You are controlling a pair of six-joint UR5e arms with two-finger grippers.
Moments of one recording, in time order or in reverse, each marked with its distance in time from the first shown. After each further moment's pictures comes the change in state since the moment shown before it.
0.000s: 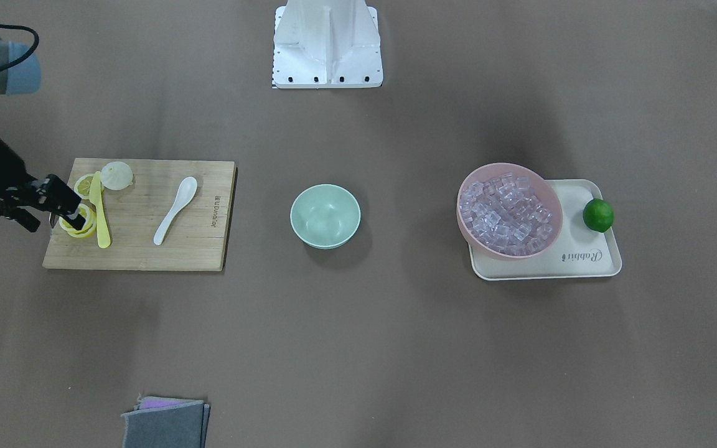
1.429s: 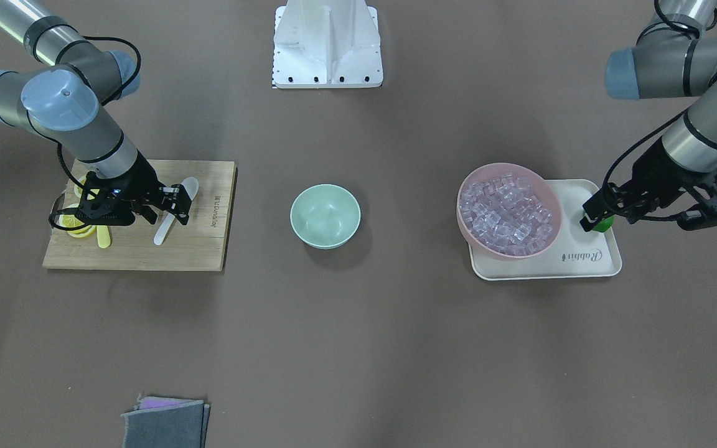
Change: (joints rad) left arm 0.275 -0.270 0.006 0.115 0.140 -0.452; right arm -0.257 0.114 -0.106 -0.024 -0.119 0.166
